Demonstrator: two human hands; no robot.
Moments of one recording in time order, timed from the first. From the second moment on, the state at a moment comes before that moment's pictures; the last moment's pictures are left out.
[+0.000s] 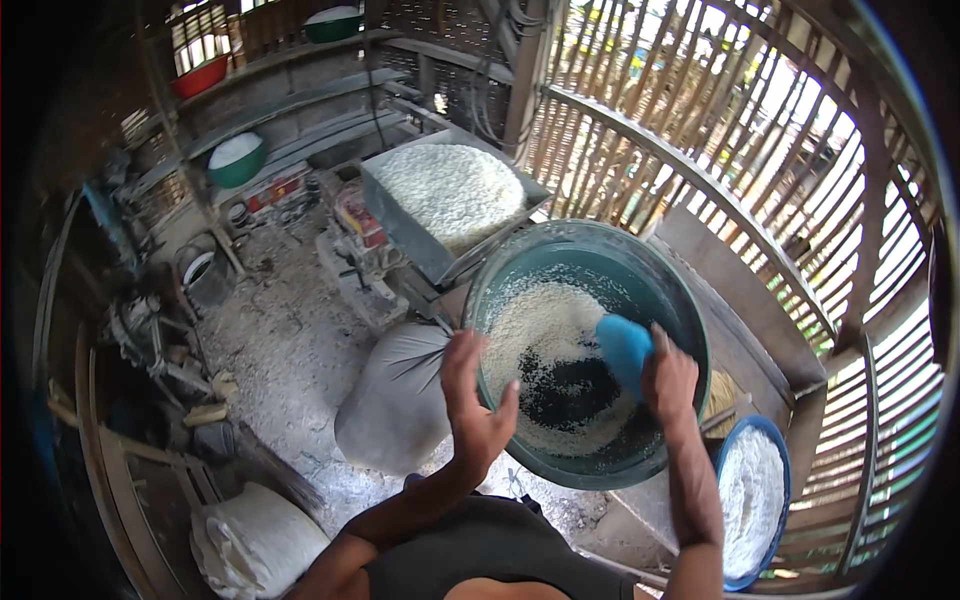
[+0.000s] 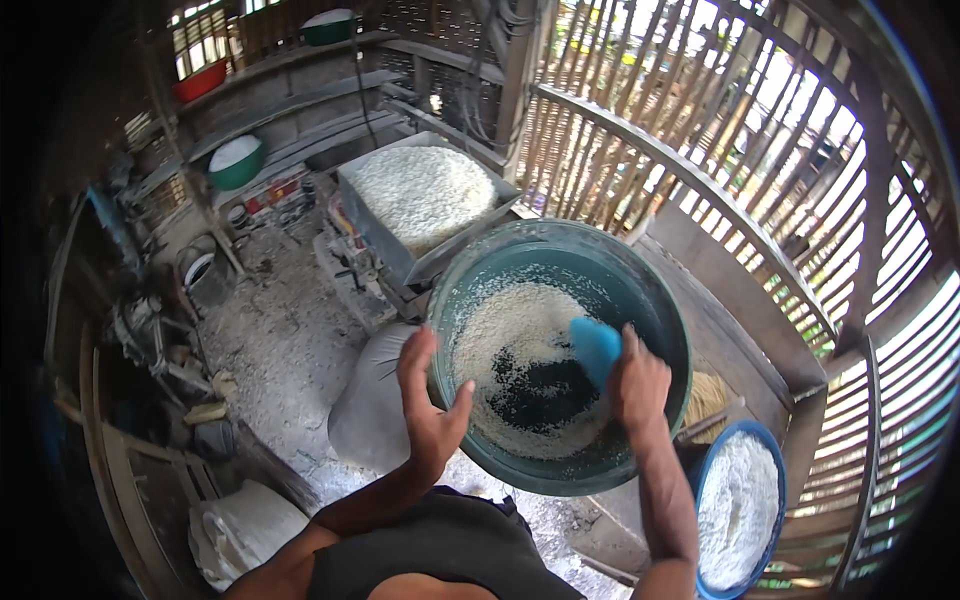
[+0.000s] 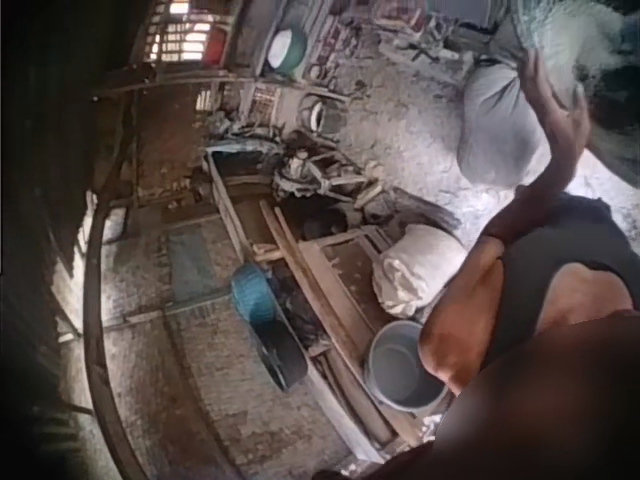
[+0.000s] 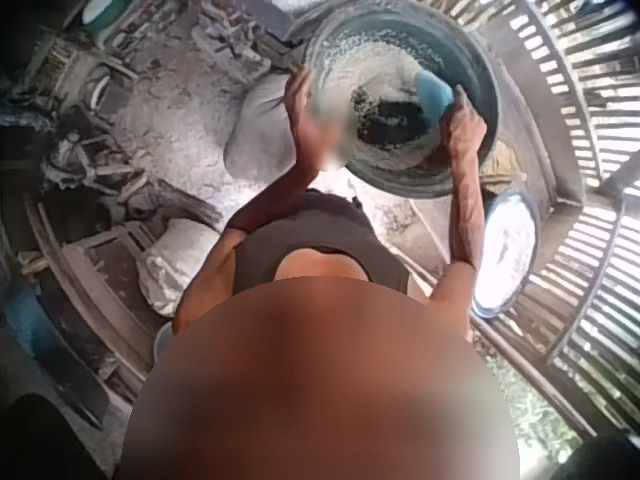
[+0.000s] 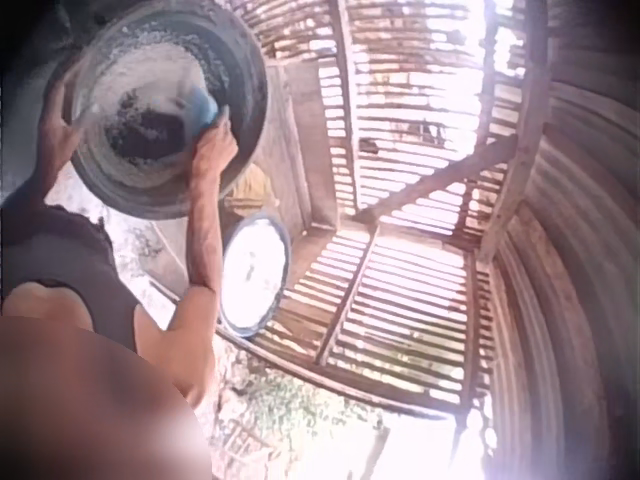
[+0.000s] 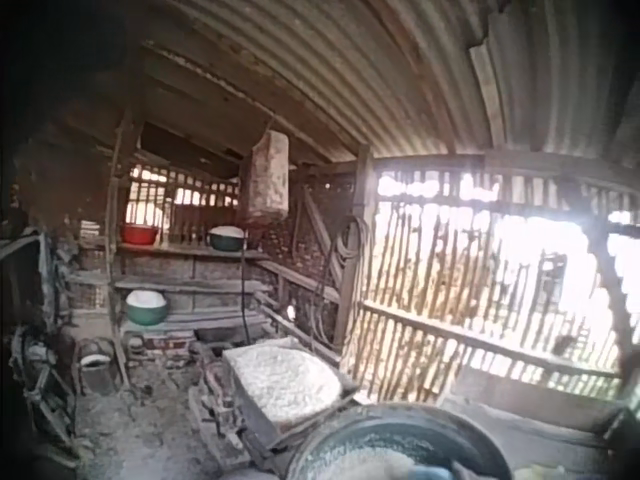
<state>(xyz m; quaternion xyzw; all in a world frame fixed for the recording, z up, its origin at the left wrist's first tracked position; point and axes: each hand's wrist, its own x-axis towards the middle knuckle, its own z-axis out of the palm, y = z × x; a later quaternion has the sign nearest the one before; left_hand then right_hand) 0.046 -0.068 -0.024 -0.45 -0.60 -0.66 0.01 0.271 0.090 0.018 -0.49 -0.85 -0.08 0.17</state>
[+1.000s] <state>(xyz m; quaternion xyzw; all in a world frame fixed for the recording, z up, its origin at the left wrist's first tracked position) 0.022 -0.058 -0.049 -0.29 -0.45 -0.70 -0.47 0.181 0.081 -0.044 -0.33 -0.92 -0.15 -0.13</state>
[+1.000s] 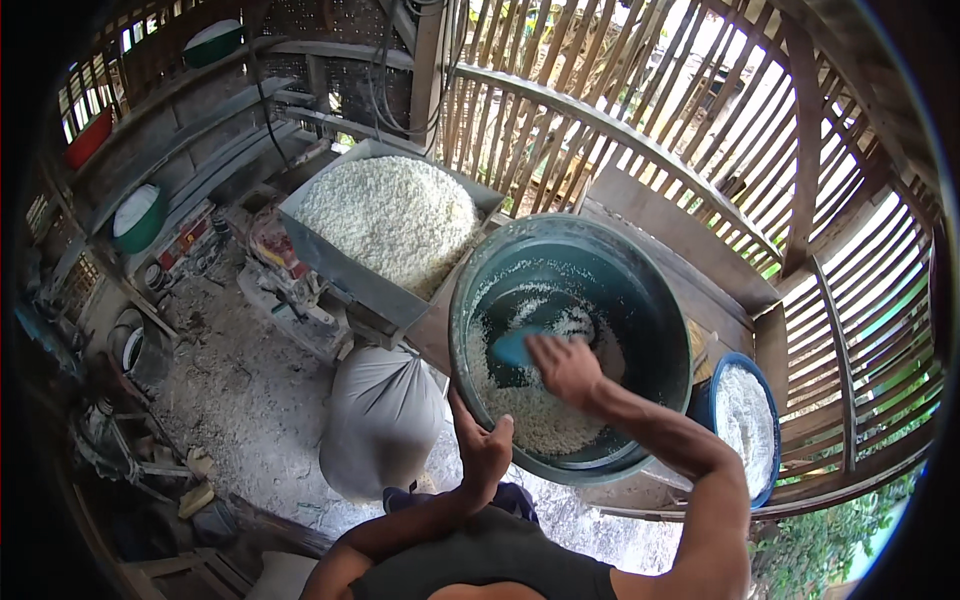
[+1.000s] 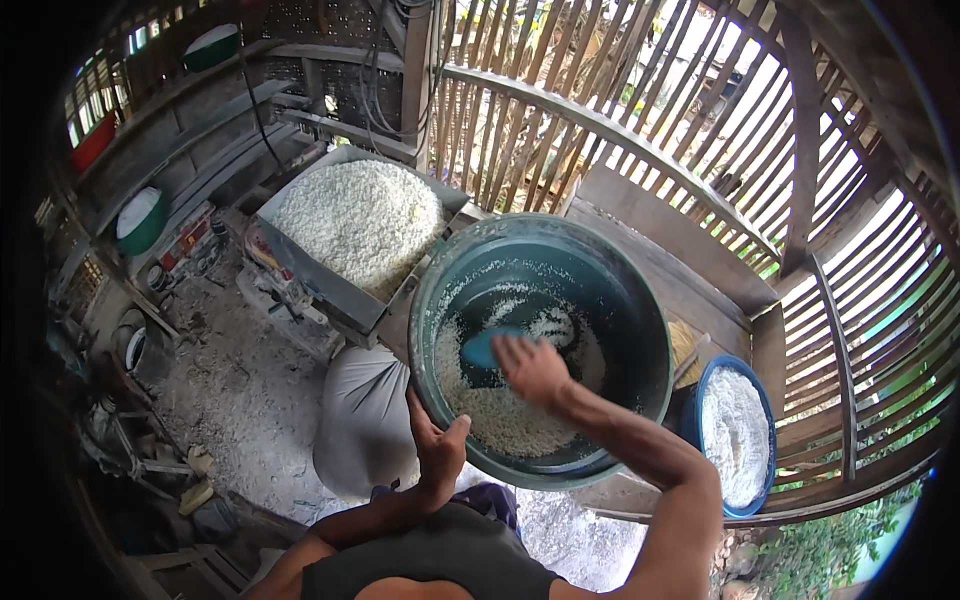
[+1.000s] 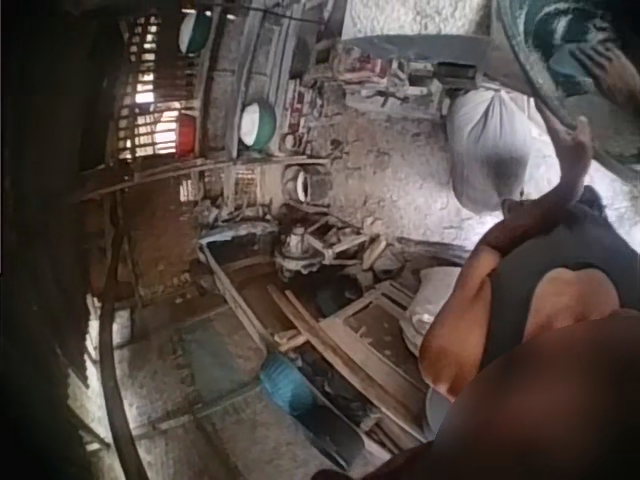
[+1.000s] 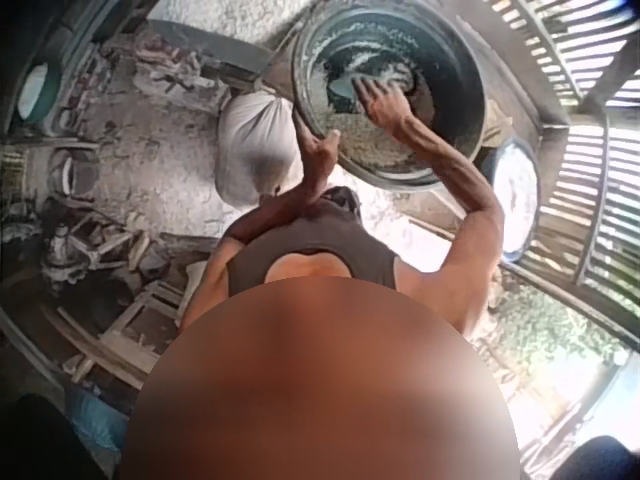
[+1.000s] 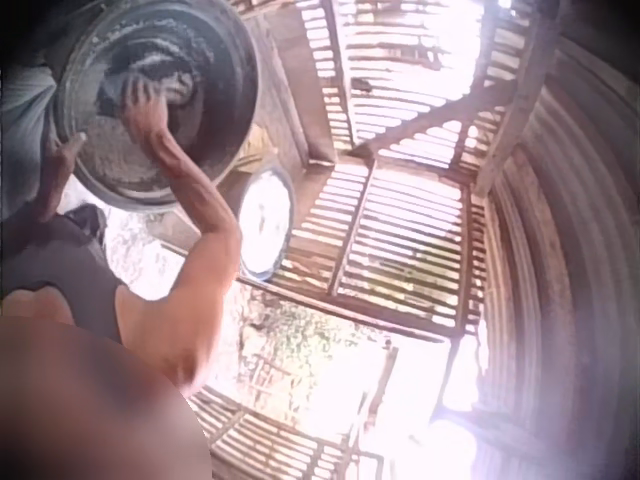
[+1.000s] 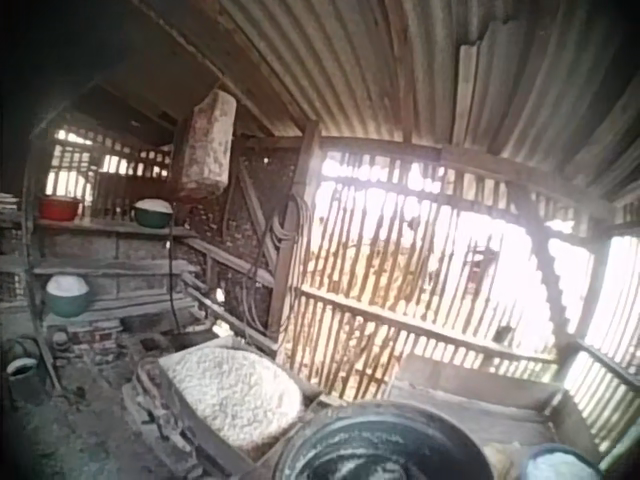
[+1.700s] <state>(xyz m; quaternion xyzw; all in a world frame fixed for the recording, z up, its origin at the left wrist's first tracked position) 0.011 -0.058 -0.046 -0.31 -0.46 -0.69 -0.46 0.226 0.115 -0.025 -0.52 -0.84 -0.16 -0.05</state>
